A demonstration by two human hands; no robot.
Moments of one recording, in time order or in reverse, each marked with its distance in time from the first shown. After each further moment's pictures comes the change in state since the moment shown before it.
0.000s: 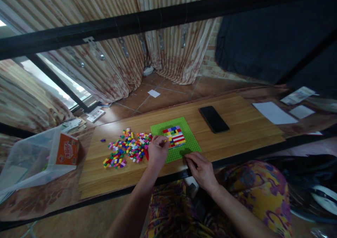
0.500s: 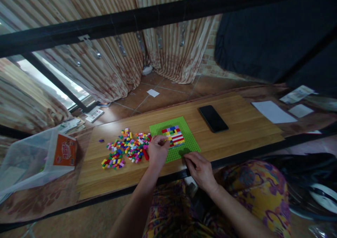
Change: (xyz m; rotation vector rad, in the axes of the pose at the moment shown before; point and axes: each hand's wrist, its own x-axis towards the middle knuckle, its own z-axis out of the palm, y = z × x) left_hand 0.001 -0.007 0.014 -0.125 0.071 -0.145; right_hand -0.002 0.005 0.004 -0.035 0.018 -0.040
